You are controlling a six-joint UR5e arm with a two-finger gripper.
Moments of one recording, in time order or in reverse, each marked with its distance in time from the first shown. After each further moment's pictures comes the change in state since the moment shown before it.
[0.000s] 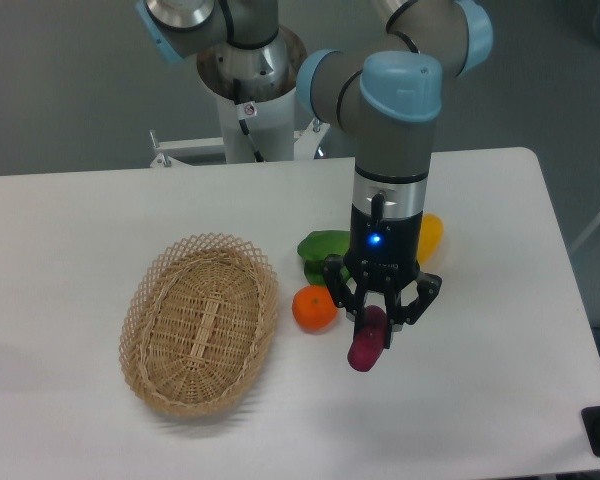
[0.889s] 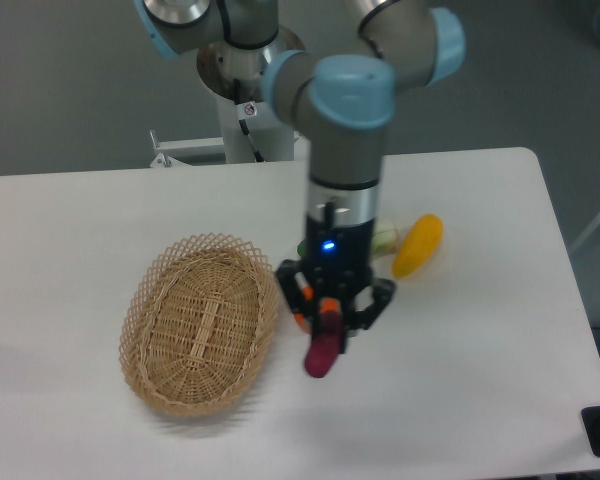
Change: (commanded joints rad) arm -0.244 -0.008 -0.020 -0.002 0.210 -0.233
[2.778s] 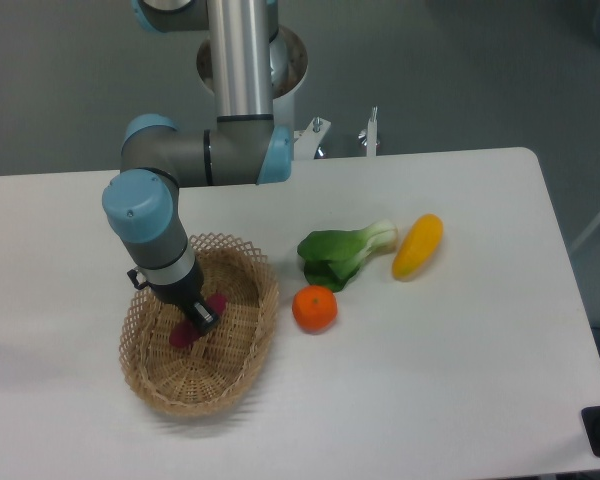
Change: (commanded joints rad) arm -0.229 -0.111 -0.247 0.025 0.211 0.291
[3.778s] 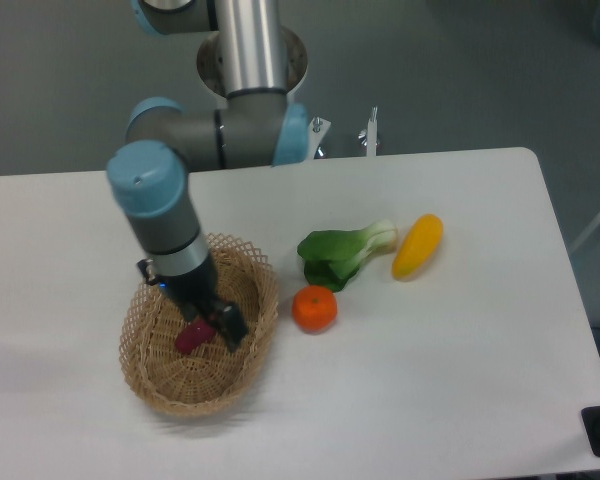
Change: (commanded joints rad) arm 0.162 0.109 0.163 -0.024 -0.002 -0.054
